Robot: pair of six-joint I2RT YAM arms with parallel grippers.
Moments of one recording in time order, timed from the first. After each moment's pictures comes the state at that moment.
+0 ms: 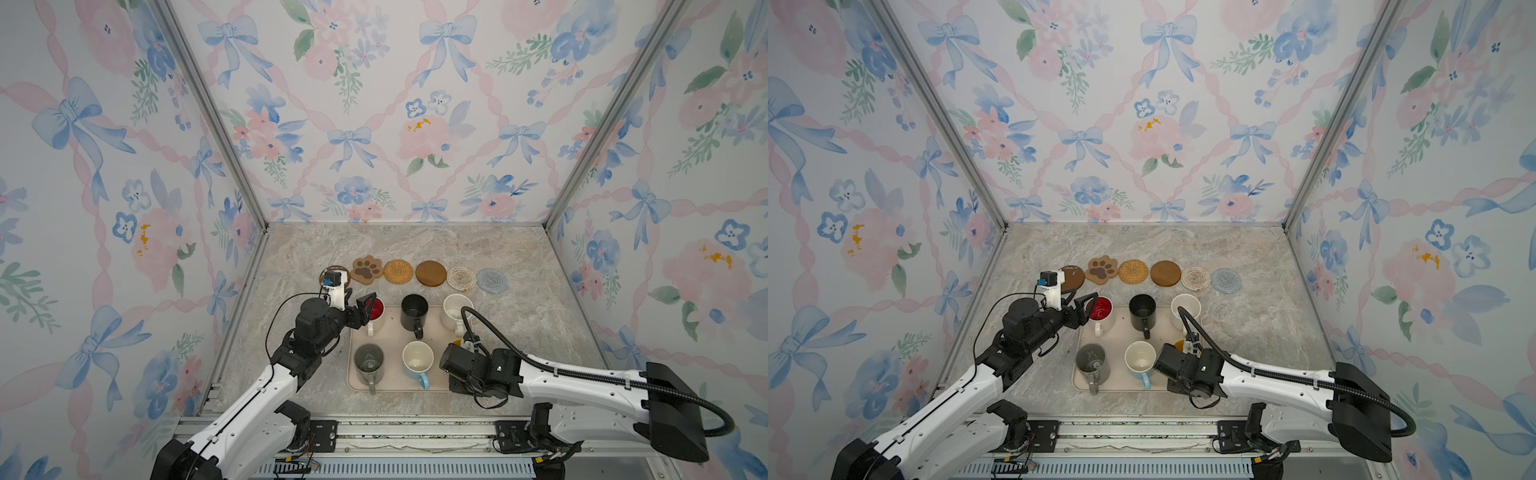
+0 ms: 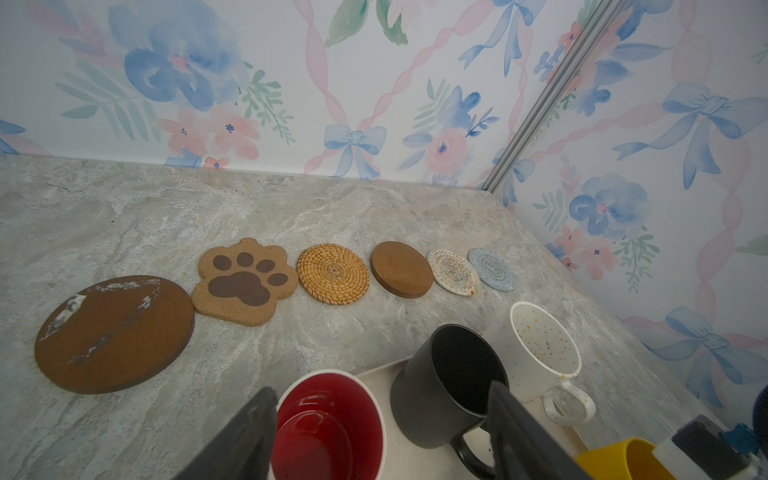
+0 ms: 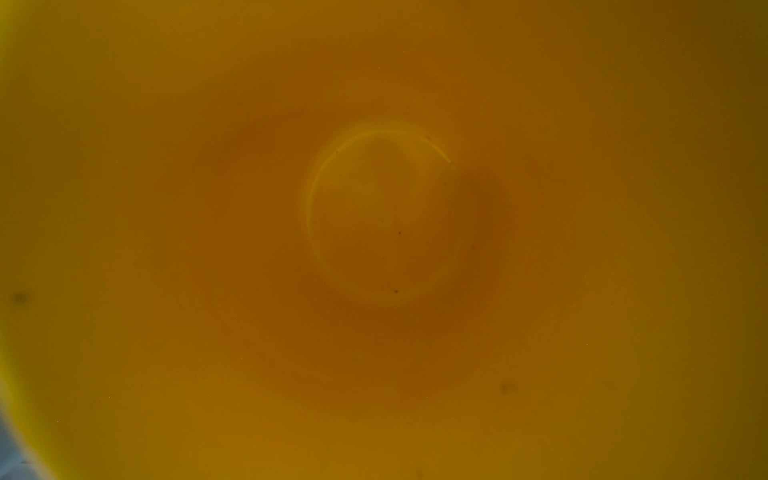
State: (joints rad) left arm -0.44 0.88 0.46 0.18 0.09 -0.32; right arm 1.14 1.20 0.68 -0.80 0.19 1.24
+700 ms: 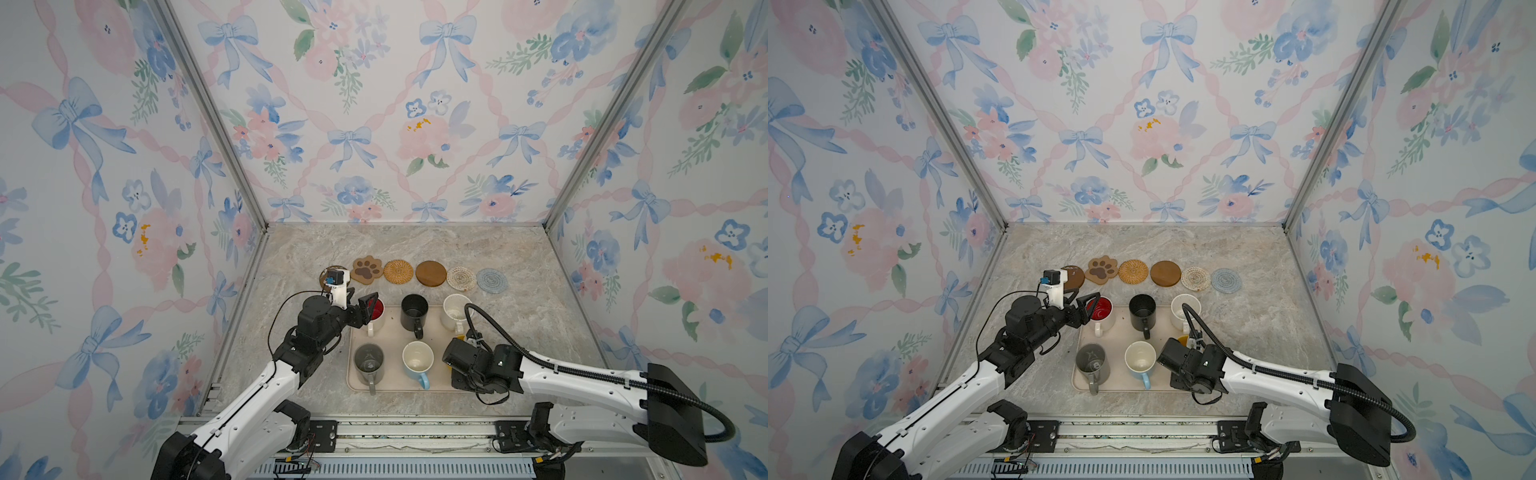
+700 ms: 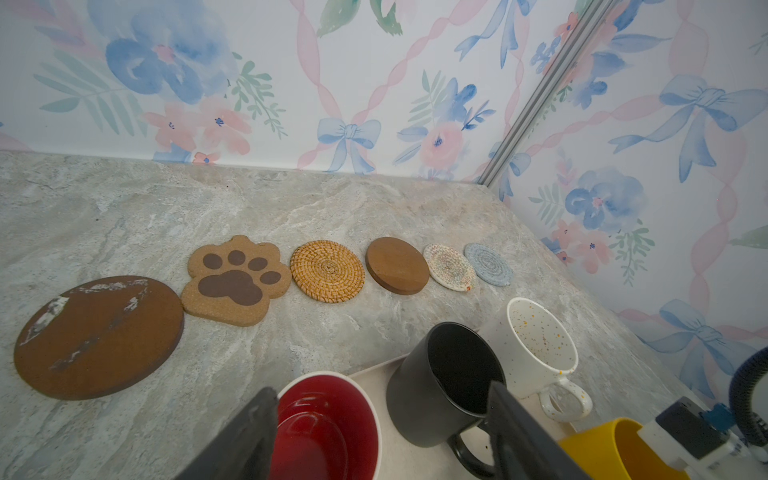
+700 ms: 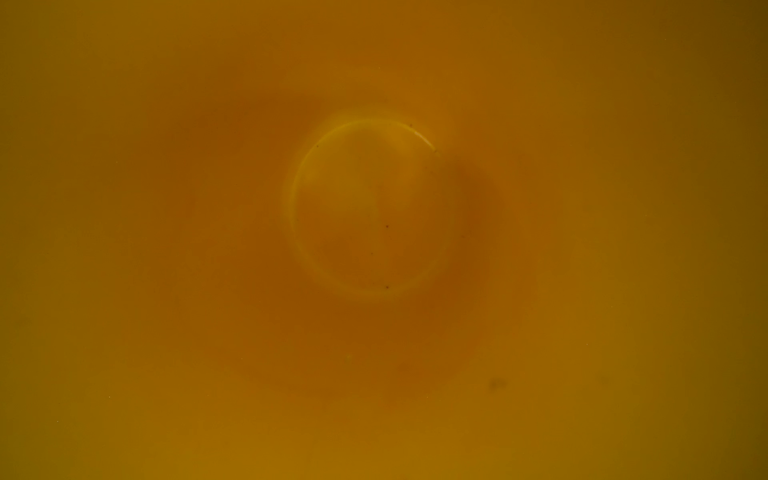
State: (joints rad) left arm -0.44 0.90 0.47 0.19 0.11 -0.32; right arm 1.08 1.20 0.67 -0.80 0.18 1.19
